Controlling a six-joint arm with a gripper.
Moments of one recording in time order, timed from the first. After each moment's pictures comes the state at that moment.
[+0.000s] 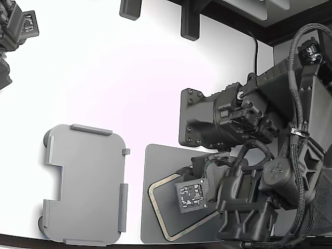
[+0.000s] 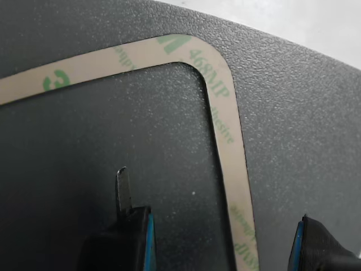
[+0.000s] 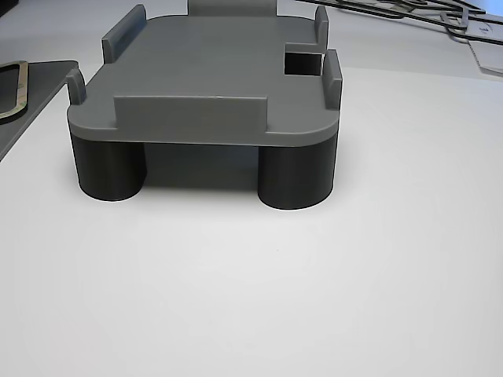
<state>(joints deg) 63.6 112.9 124.2 77.1 11.7 50.6</state>
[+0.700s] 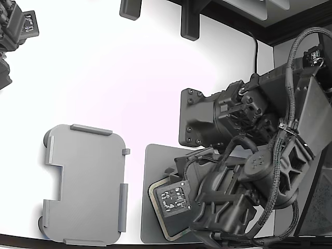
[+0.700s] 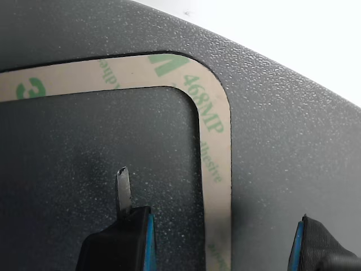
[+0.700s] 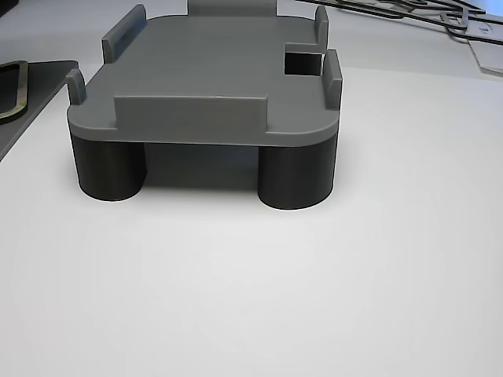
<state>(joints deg) 53.5 107.7 122.9 74.7 4.5 33.1</state>
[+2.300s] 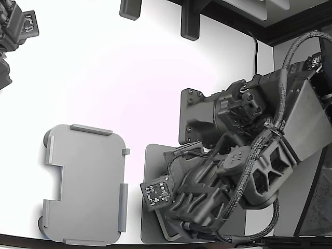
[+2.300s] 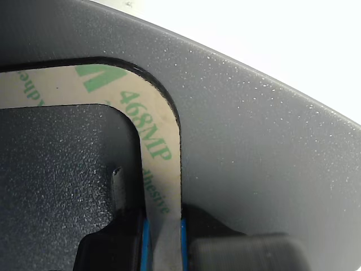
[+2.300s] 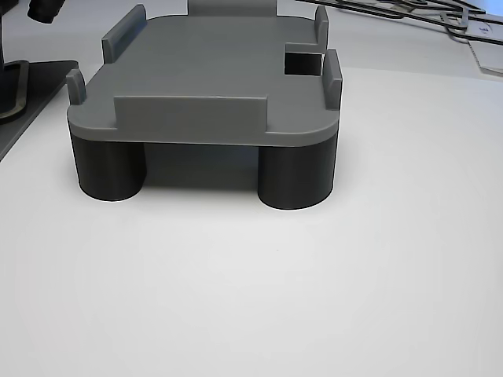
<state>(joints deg) 47.0 100.5 121.0 76.0 1.6 25.8</state>
